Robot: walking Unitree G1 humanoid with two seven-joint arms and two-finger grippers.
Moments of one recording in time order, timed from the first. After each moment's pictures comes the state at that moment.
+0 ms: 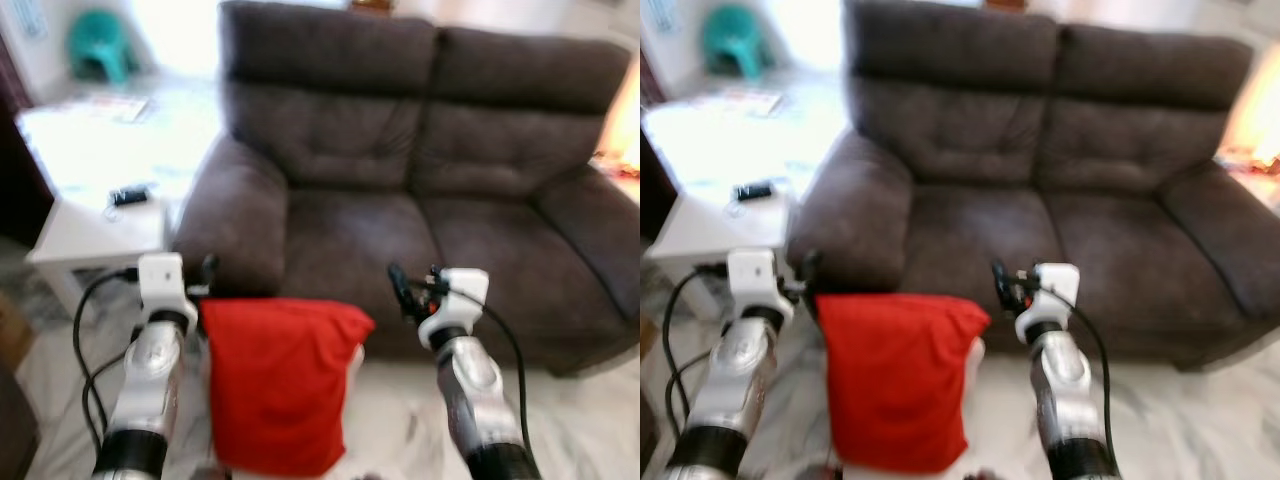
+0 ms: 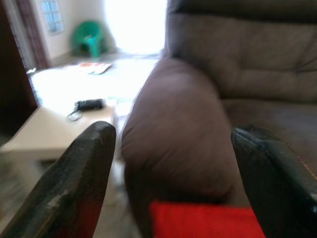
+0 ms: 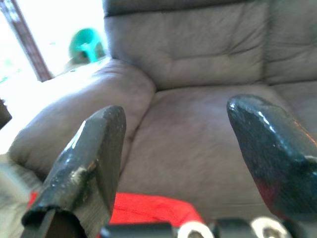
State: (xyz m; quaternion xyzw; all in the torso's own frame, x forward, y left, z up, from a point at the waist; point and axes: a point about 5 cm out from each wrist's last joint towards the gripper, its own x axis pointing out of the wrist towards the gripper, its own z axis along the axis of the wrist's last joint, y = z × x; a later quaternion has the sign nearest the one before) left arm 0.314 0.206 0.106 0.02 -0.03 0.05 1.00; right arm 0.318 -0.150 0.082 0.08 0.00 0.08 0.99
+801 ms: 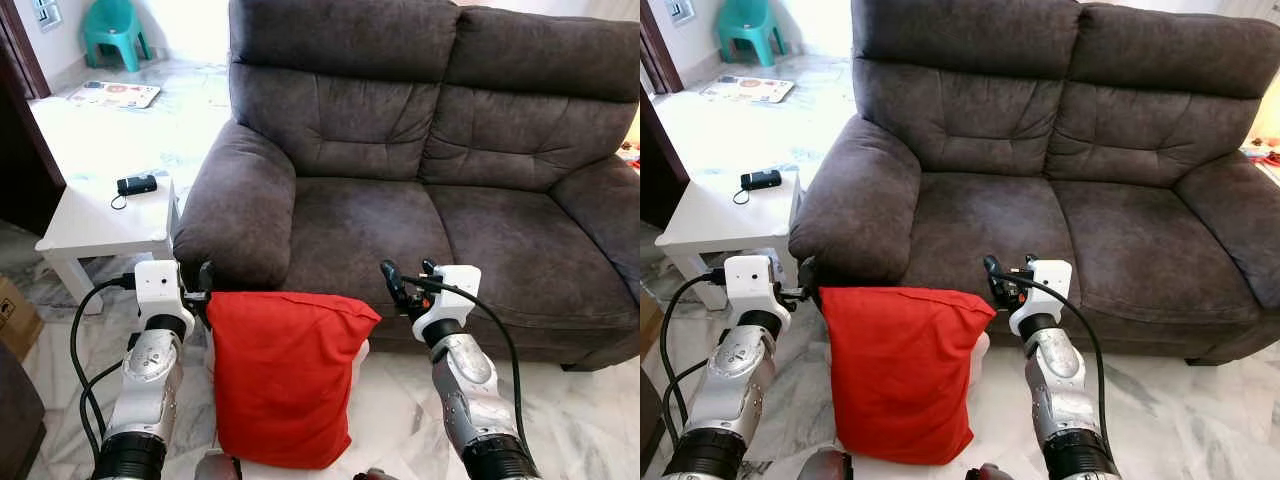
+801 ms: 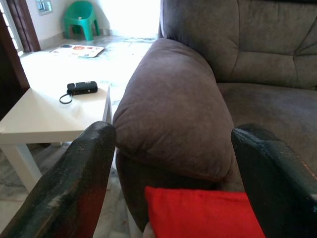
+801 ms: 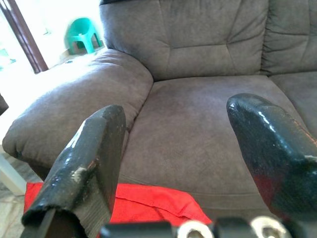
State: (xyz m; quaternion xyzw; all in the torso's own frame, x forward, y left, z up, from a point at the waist) left arm 0.312 0.209 0.101 0.02 -0.01 0.05 1.00; right arm 0.315 -0.143 0.078 0.08 0.01 0.10 0.99
